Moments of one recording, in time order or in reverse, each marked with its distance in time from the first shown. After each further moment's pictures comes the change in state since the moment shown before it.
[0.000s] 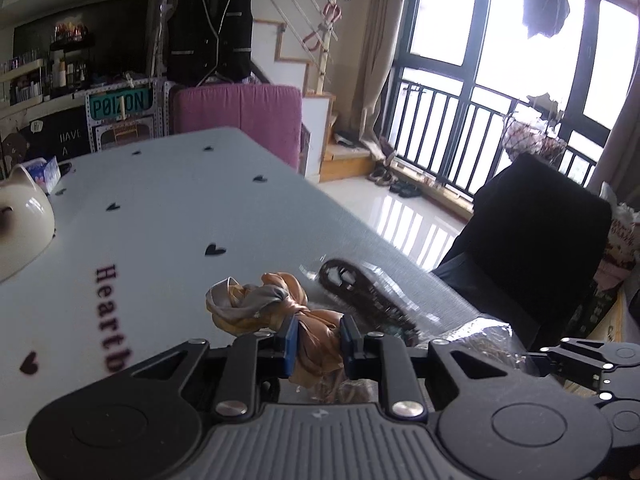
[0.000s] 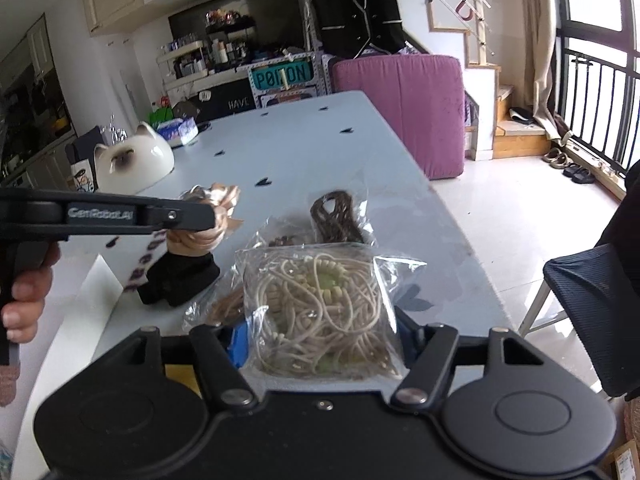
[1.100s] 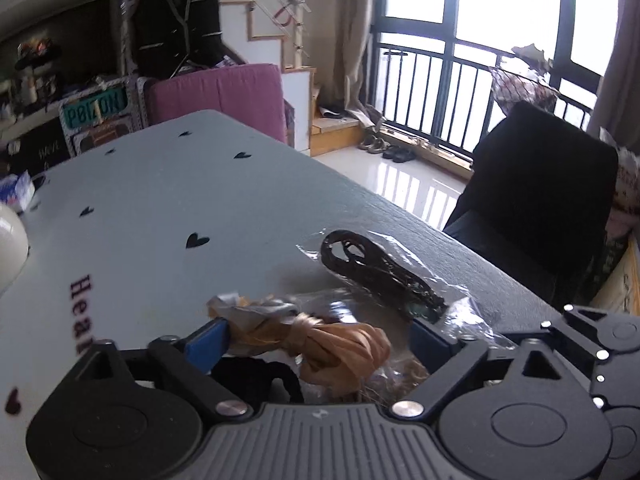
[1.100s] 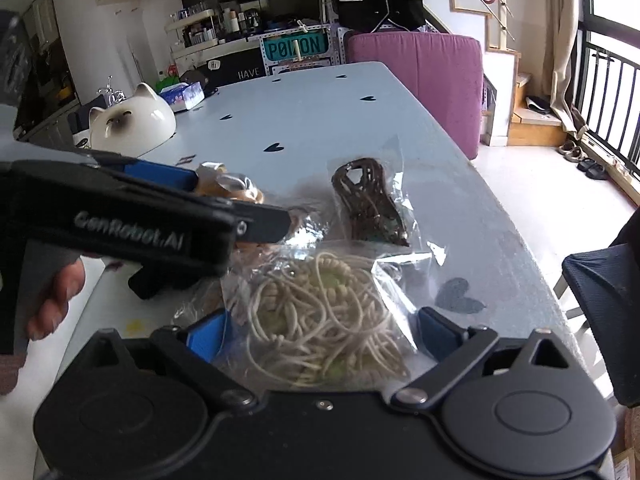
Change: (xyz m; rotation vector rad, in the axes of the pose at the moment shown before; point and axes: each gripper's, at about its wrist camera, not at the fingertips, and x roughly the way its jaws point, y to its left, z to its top) left arm 0.054 0.001 -0.005 0.125 0.081 0.006; right arm 0.056 0.017 -0.004 -0.056 0.084 0.016
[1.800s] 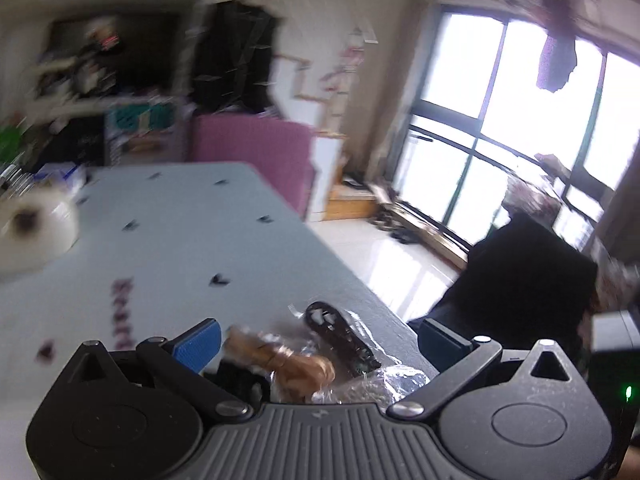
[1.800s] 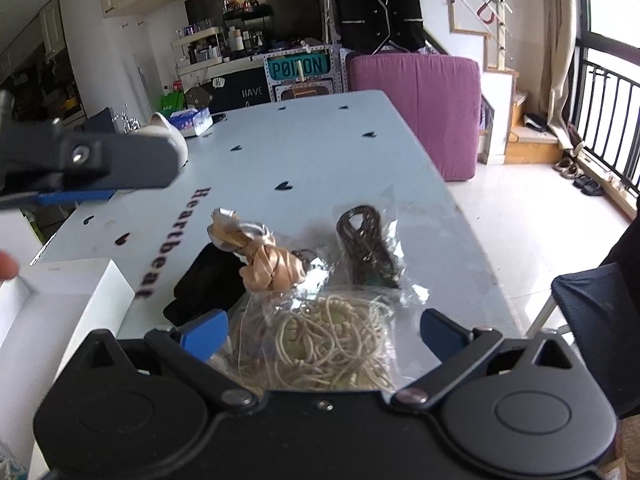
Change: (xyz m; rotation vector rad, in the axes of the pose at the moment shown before) left arm -0.109 -0.010 0.008 -0.230 -0.195 -0.008; right arm -0.038 0.005 0.021 -0.004 -0.039 0.000
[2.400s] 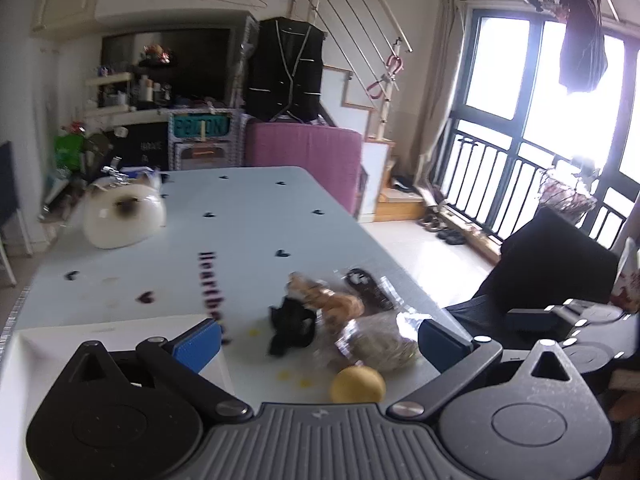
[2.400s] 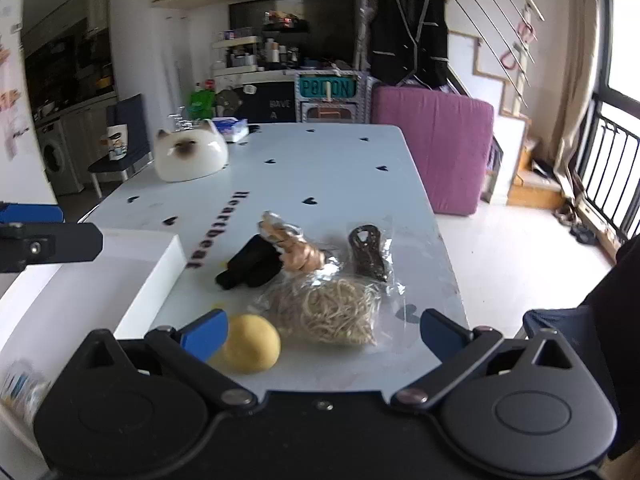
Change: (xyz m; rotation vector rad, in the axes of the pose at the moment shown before) left arm -0.129 -0.025 -0.038 -0.017 -0.011 0.179; right arm -0.111 0.017 -0.011 -0.139 -0.052 -0.010
